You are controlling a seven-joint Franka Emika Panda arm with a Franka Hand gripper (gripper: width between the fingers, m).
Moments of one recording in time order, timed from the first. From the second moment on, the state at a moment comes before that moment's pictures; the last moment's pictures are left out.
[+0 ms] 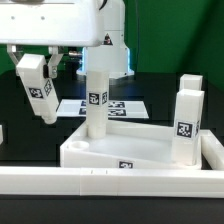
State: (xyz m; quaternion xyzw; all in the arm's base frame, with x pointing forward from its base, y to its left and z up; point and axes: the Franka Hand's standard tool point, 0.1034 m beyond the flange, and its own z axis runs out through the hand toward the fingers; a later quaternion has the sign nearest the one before) arm 0.557 -0.145 0.129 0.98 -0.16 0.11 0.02
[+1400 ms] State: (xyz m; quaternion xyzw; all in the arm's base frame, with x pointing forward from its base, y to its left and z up) arm 0.591 -0.080 0.139 0.97 -0.15 0.22 0.03
